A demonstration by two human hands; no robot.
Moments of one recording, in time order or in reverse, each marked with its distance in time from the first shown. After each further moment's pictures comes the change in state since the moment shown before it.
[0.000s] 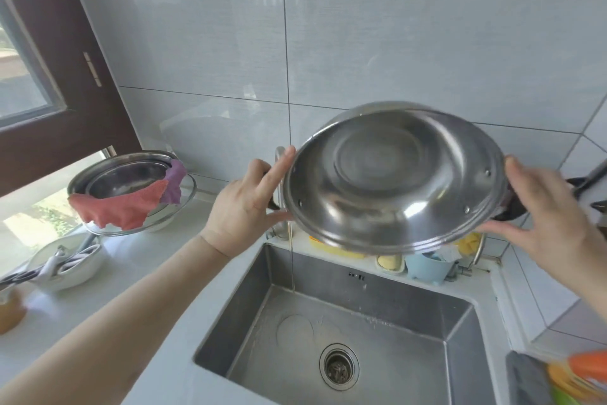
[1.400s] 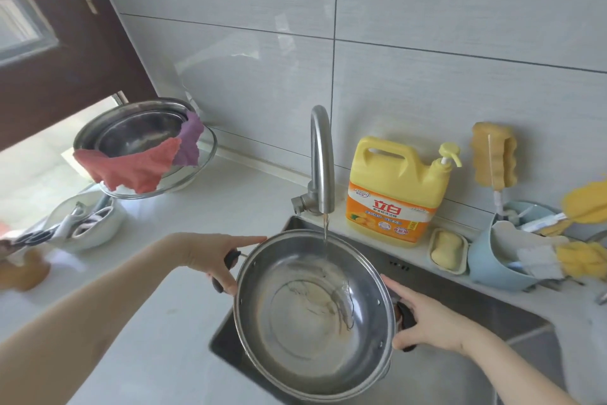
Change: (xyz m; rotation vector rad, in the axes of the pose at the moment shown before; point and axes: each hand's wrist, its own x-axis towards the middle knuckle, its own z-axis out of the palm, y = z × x) left_hand -0.096 -0.155 0.075 -0.636 -1.376 -0.786; right_hand -0.084 -0.049 0.271 0.970 -1.254 0.812
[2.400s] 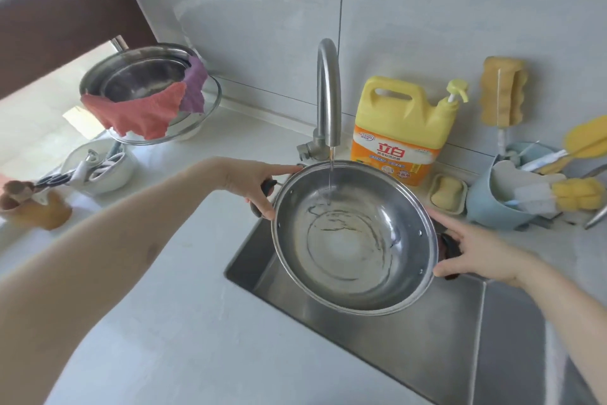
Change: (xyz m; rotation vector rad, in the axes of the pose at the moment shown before) left_hand -0.003 0.057 0.009 0.134 0.039 0.132; right_hand -0.067 -0.008 -0.036 0.019 0.083 -0.102
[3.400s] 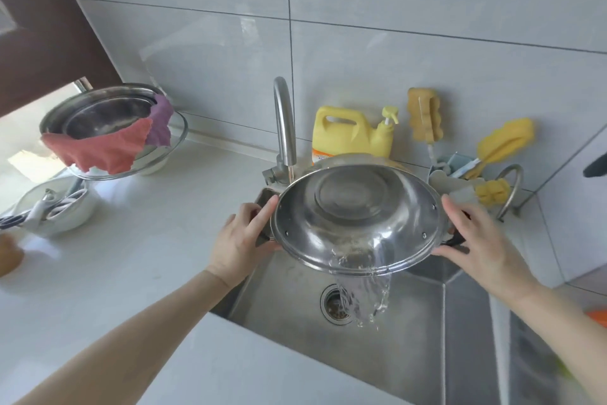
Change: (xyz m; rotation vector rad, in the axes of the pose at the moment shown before) left_hand 0.020 0.003 0.129 0.430 1.236 0.404; right_hand -0.074 0.012 -0.013 -0.843 0.828 -0.547
